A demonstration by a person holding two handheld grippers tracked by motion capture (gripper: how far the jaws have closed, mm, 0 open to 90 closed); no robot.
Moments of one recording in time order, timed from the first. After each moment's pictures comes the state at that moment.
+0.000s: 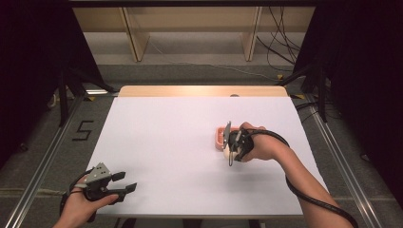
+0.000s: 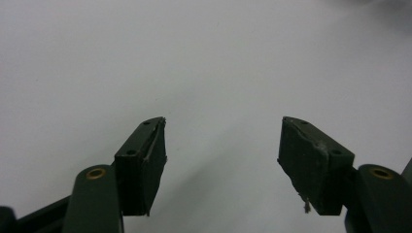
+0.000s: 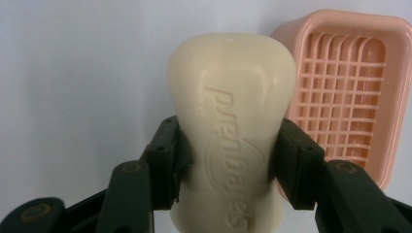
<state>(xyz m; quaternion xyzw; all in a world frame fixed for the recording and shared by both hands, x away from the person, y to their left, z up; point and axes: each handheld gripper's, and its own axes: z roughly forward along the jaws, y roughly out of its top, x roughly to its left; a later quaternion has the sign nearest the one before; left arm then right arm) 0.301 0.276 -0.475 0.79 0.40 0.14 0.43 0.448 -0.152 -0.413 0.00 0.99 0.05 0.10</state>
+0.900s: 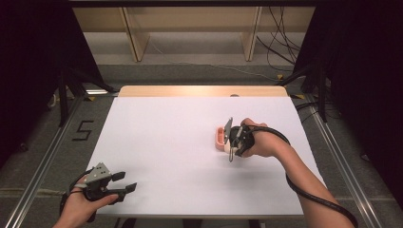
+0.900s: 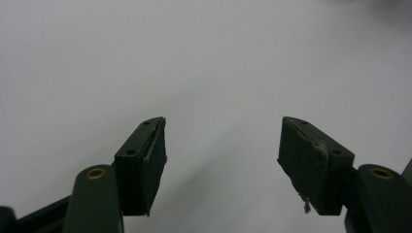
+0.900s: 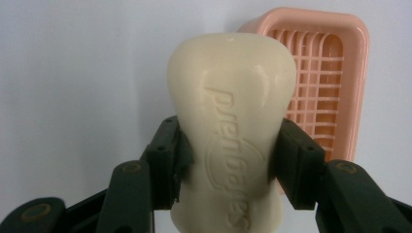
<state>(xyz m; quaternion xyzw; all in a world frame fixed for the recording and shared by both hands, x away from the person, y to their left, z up) 0.301 0.276 -0.475 0.79 0.40 0.14 0.44 0.457 -0.155 -0.407 0.00 0.99 0.05 0.12</state>
